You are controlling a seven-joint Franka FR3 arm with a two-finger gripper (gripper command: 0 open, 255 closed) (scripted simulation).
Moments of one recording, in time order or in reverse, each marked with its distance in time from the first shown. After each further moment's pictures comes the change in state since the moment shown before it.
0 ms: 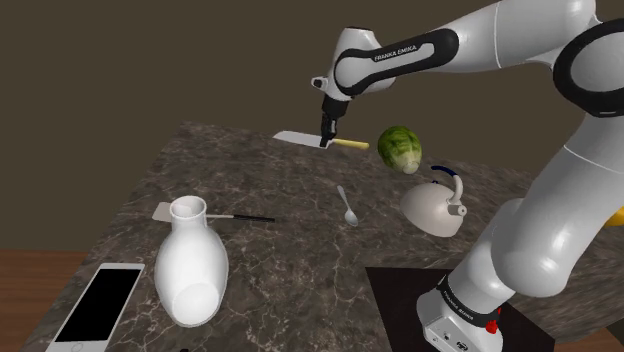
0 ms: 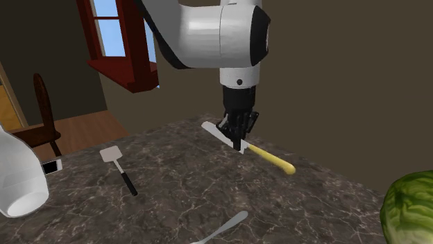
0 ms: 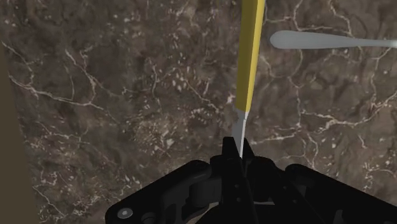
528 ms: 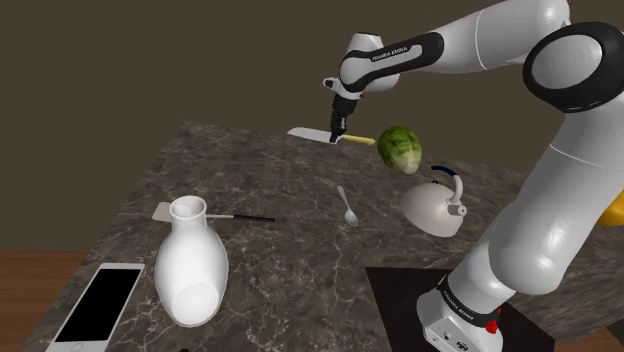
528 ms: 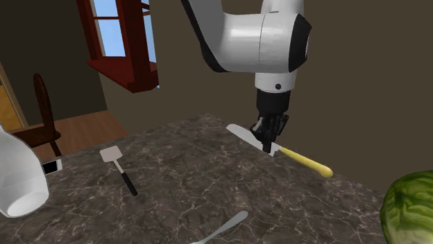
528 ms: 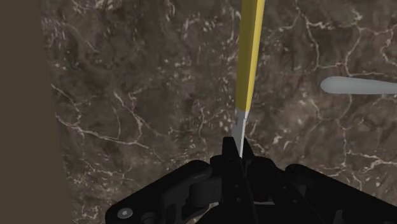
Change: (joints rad) arm -0.079 0.089 -0.062 0.084 0.033 0.006 -0.156
